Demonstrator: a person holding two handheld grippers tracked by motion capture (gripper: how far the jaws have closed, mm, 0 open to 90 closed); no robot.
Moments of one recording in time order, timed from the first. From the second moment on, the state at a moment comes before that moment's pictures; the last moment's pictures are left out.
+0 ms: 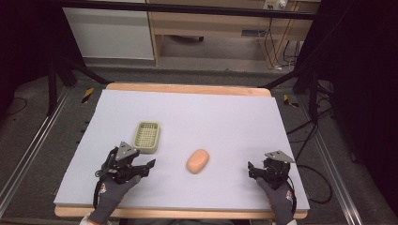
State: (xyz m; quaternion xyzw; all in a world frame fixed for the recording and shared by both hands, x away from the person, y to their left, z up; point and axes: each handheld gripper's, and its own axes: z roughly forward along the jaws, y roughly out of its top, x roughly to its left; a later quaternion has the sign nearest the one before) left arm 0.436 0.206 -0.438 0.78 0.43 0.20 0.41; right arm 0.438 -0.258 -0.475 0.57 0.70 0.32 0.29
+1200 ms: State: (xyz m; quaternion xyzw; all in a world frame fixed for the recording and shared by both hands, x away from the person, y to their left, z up) left arm 0.449 0.188 -0.401 0.79 0.40 0.18 0.42; right arm 0.438 -0.258 -0.475 0.57 0.70 0.32 0.29
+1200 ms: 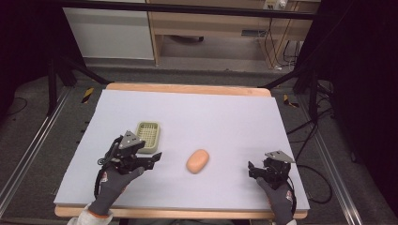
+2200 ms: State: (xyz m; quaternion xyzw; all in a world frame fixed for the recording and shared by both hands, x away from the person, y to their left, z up) left arm 0.466 0.125 -0.408 0.82 0.38 0.16 0.41; right arm 0.439 -0.257 -0.475 0.57 0.70 0.32 0.29
